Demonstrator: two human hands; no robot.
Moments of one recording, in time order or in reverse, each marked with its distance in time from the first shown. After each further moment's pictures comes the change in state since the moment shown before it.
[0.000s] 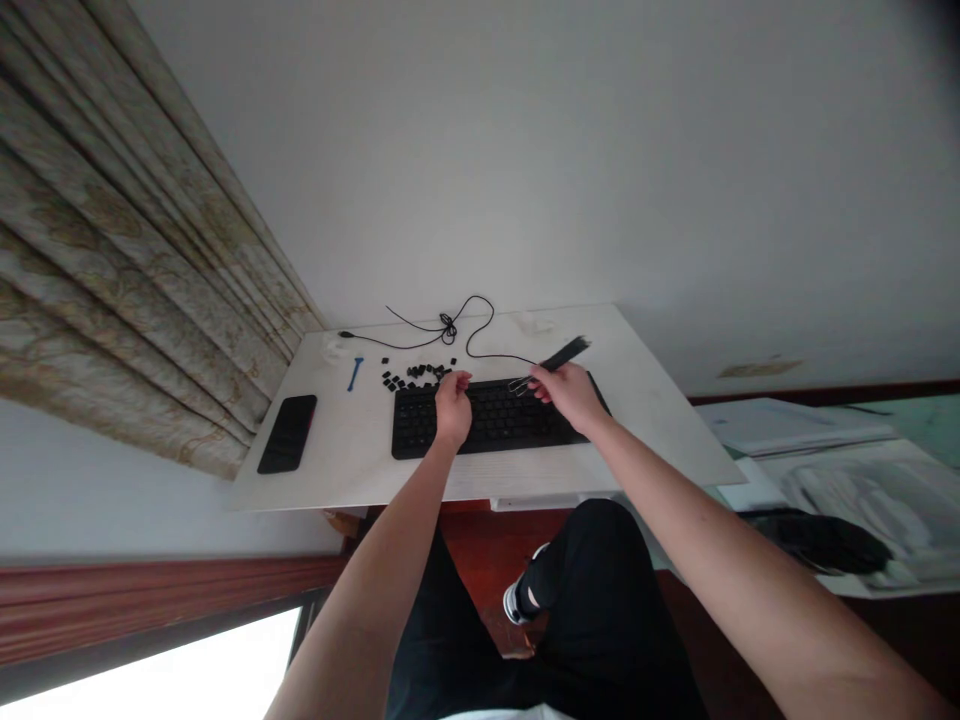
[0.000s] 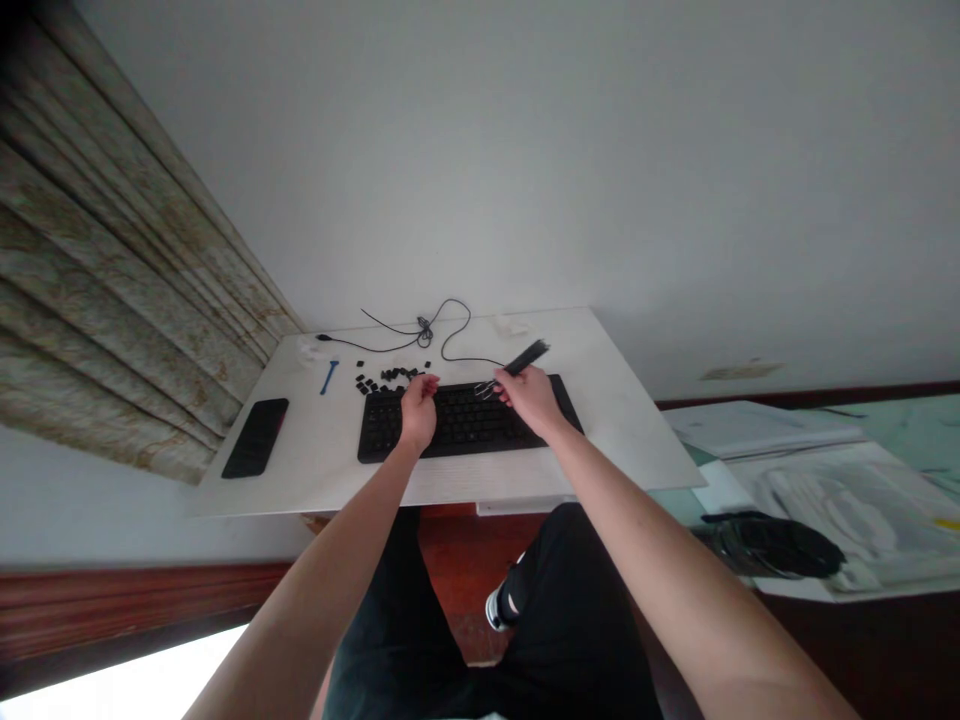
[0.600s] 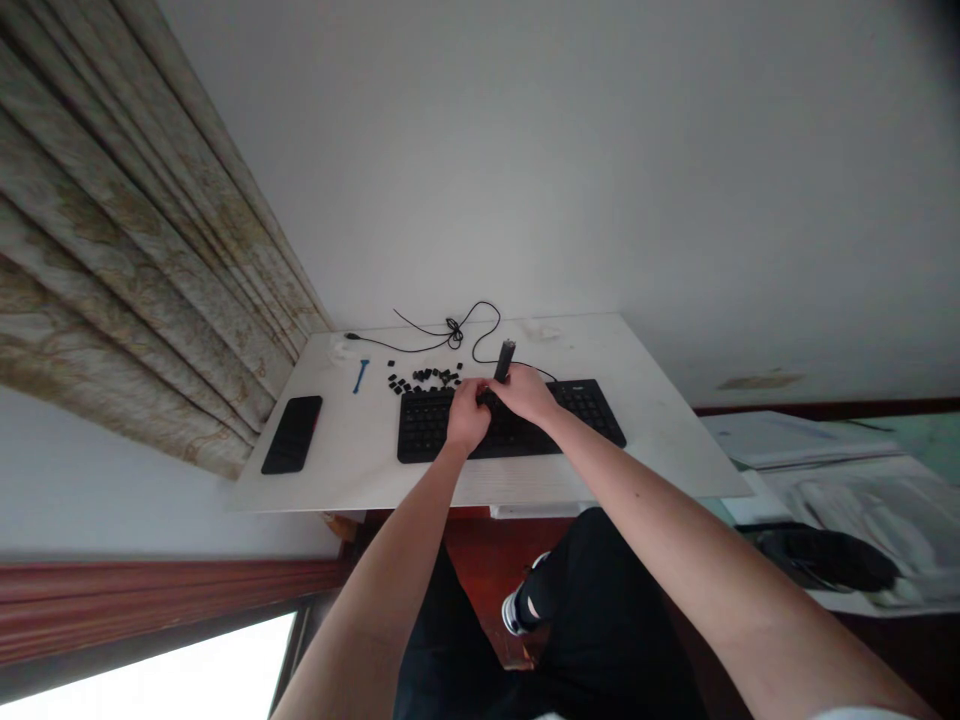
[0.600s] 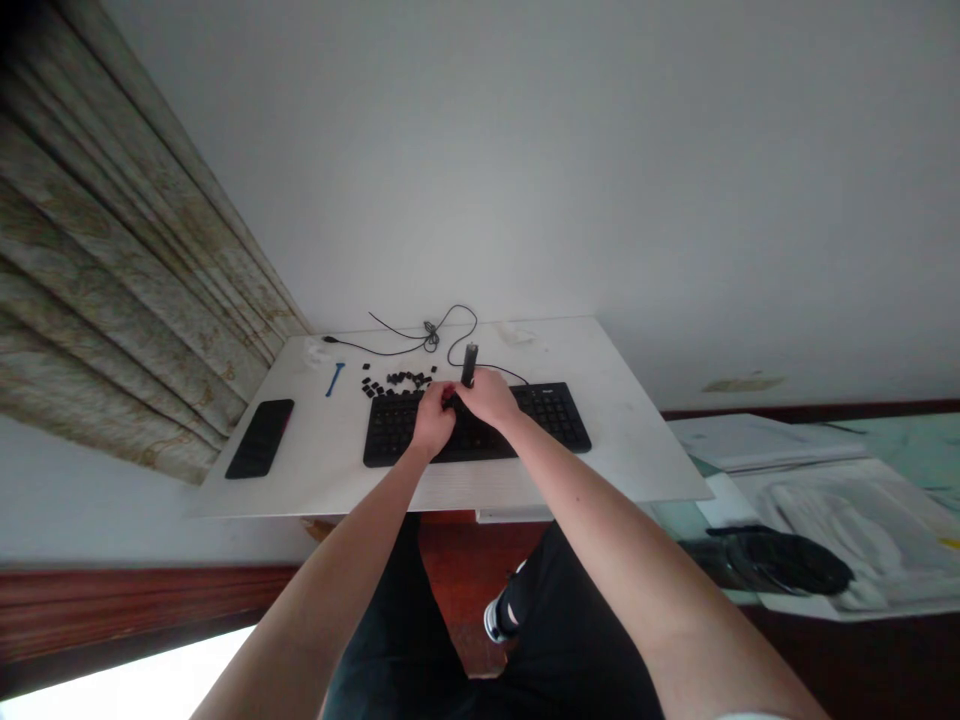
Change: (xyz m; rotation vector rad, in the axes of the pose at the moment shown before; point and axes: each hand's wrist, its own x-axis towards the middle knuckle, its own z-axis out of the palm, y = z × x) left_hand -0.003 0.012 0.000 0.144 -0.164 0.107; right_hand 0.011 -0.028 0.065 -0.675 -0.184 -0.333
